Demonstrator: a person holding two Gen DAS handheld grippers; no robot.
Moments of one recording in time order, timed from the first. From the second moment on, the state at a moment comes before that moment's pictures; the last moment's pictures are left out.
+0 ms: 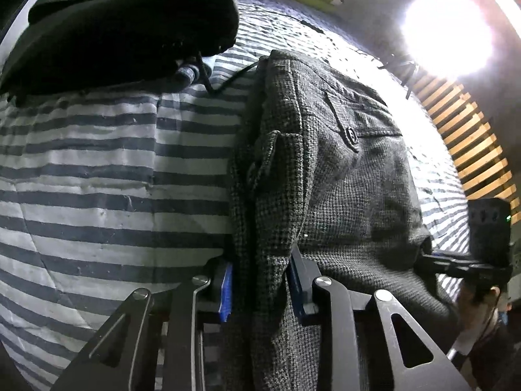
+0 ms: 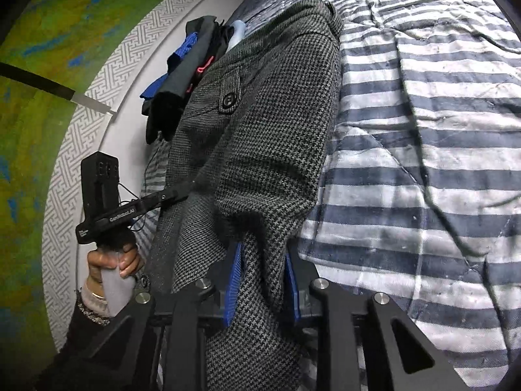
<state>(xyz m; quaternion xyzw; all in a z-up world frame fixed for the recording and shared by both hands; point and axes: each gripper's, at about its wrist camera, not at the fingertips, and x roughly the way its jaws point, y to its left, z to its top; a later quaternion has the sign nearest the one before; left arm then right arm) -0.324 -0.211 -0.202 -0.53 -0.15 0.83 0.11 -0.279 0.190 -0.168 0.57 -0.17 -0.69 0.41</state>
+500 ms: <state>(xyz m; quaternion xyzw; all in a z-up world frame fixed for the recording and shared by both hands) -0.353 -0.169 -0.119 -0.46 -0.06 0.88 0.11 -0.409 0.184 -0.126 0.53 -0.17 -0.76 0.34</state>
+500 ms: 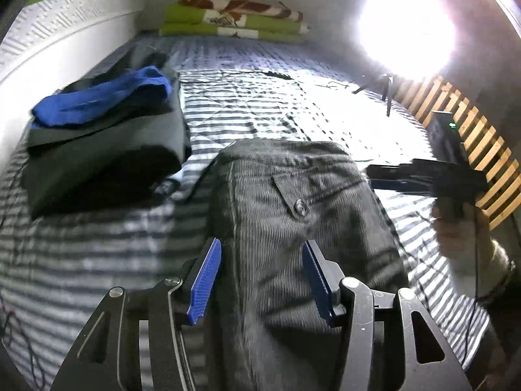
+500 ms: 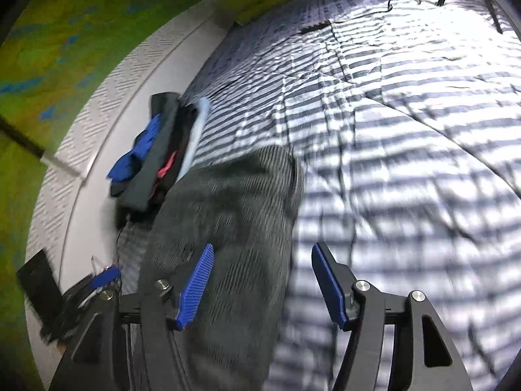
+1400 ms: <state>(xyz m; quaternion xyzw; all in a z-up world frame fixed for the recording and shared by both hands) -0.370 -0.156 -0.171 -0.54 -0.02 0.83 0.12 -0.427 0.126 -0.085 0.48 -0.12 -0.77 0.42</state>
